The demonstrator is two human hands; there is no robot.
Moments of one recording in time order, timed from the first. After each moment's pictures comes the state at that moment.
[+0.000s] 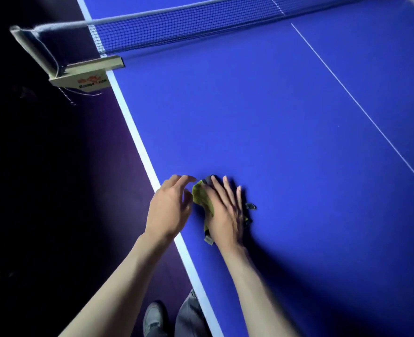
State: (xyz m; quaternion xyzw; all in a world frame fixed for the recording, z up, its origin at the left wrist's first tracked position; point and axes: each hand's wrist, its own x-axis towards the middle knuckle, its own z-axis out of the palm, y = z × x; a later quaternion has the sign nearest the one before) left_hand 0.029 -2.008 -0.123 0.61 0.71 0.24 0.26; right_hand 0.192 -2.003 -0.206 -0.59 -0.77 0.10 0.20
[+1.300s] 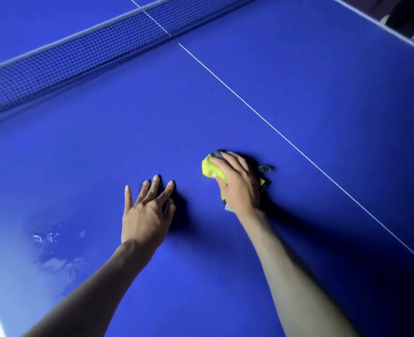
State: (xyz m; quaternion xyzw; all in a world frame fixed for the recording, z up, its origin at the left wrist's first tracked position) left_hand 0.252 -1.782 -0.184 0.73 0.67 0.02 0.11; right_hand 0.495 -1.726 -0.207 -0.61 -0.74 0.06 0.28
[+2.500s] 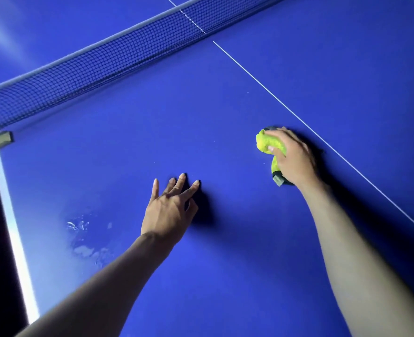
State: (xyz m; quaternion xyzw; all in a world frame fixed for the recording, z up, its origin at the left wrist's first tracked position) left_hand 0.249 -1.772 -0.182 0.75 0.65 -0.04 0.12; right_hand 0.571 -1.648 -0.200 -0.63 -0.70 0.20 0.27
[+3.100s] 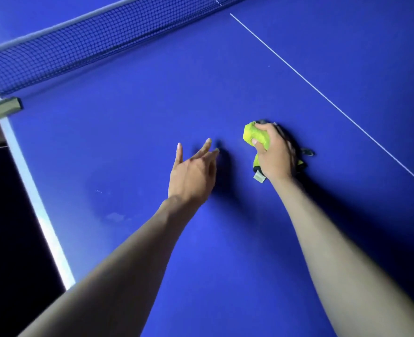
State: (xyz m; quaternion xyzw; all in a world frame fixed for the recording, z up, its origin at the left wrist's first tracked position) left_hand 0.225 -1.776 -0.173 0.75 0.63 0.10 0.15; right_hand 0.442 -1.719 -0.207 -0.70 -0.63 0.16 0.30
